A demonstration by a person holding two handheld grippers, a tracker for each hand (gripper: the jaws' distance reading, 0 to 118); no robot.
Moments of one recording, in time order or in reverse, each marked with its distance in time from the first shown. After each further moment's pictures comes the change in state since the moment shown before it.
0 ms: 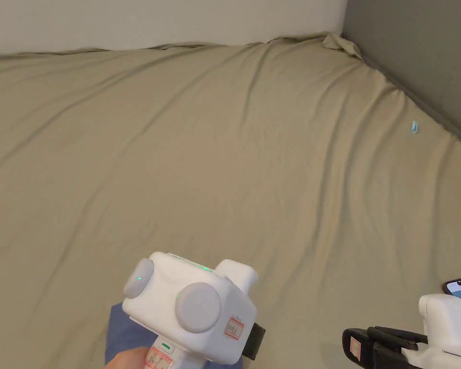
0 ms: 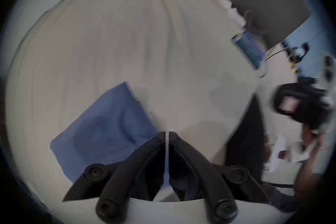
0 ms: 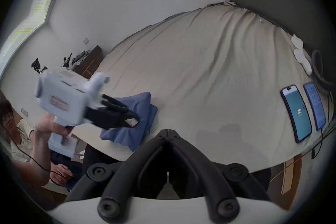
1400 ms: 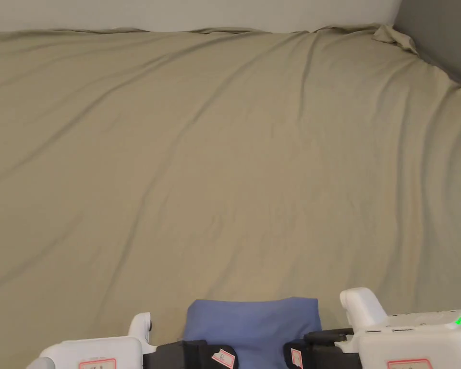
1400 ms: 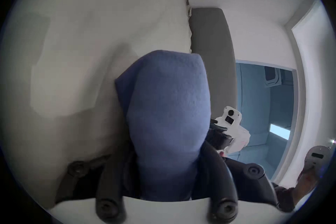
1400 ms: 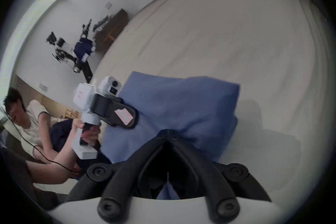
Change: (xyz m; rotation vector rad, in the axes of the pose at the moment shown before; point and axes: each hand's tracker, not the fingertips) left arm -0.273 -0.166 -0.039 0.272 -0.753 0.768; right arm -0.088 0.029 -0.190 -0.263 0.308 0.081
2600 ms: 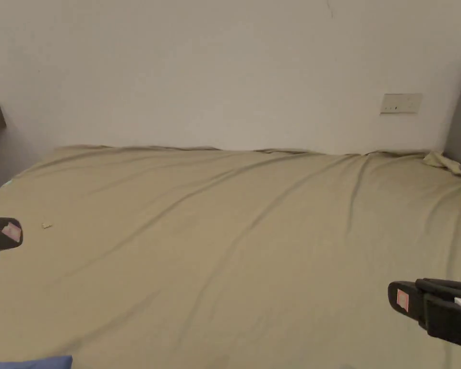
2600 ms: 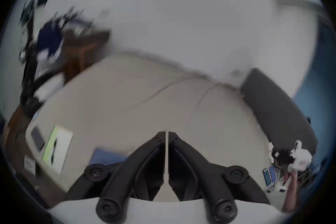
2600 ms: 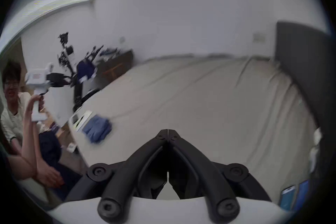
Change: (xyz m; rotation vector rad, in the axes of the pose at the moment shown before) left arm 0.346 -0.079 0.228 0.984 0.873 -0.667; right arm -0.083 0.090 0.189 0.534 -0.292 0.336
